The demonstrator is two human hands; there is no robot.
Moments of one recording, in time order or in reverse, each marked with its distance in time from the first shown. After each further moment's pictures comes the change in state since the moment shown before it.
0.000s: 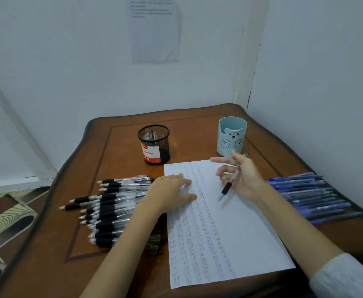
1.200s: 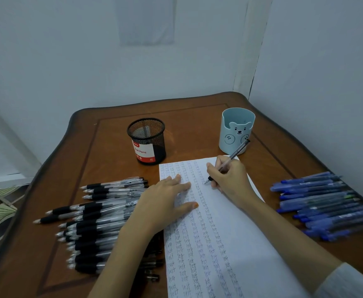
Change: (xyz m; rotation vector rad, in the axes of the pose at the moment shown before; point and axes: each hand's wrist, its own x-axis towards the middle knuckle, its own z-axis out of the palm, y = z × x) left_hand 0.000 -0.012 0.012 -0.086 0.040 0.017; right_hand 0.032 0.038 0.014 -0.630 0.175 -0.448
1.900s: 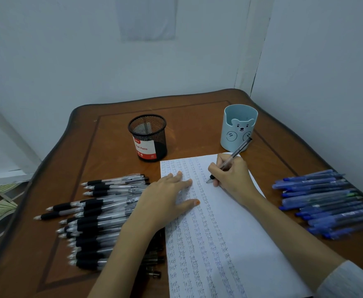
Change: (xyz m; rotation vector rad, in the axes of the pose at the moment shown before) left_hand 0.000 0.001 0.000 0.007 -0.019 -0.009; right_hand 0.004 0.006 0.001 -0.027 -0.009 -0.033
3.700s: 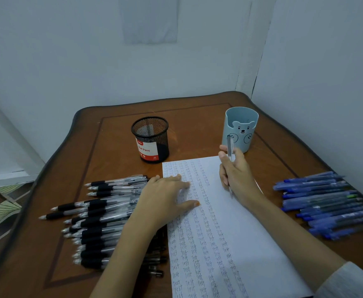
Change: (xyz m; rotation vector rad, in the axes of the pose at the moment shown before) left_hand -0.001 -0.005 -0.001 0.048 0.087 0.007; right_hand 0.000 -0.003 -0.003 0.198 -0.018 0.039
